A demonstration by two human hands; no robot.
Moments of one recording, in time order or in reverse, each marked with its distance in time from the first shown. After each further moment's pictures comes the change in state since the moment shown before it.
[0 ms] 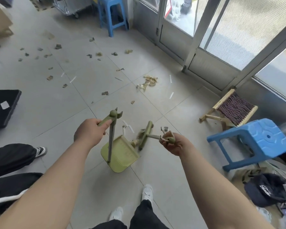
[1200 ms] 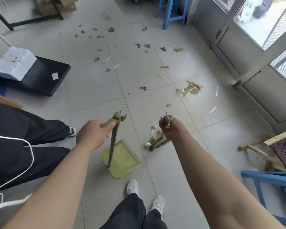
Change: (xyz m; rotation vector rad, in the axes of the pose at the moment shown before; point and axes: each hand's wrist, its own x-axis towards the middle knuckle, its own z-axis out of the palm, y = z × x) left_hand 0.058 -0.099 -0.074 -0.015 0.160 -0.279; right_hand 0.055 -0.042 0.236 0.319 -0.155 -0.014
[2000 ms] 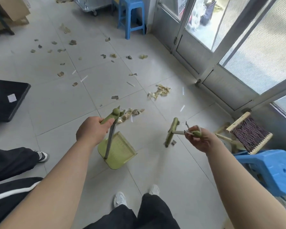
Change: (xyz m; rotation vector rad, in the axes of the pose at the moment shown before) left_hand 0.017 0.090 0.020 -0.039 -0.104 0.190; right_hand -0.061 -0.130 -0.130 -0.233 0.229 -0.142
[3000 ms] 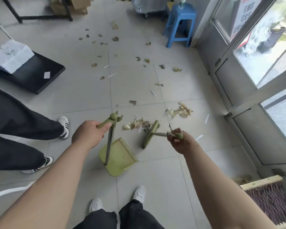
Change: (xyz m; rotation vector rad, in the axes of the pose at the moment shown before) left_hand 0.048 0.071 0.047 -0.111 0.148 -0.295; right_hand 0.114 -0.111 0.114 -0.166 -0.276 0.183
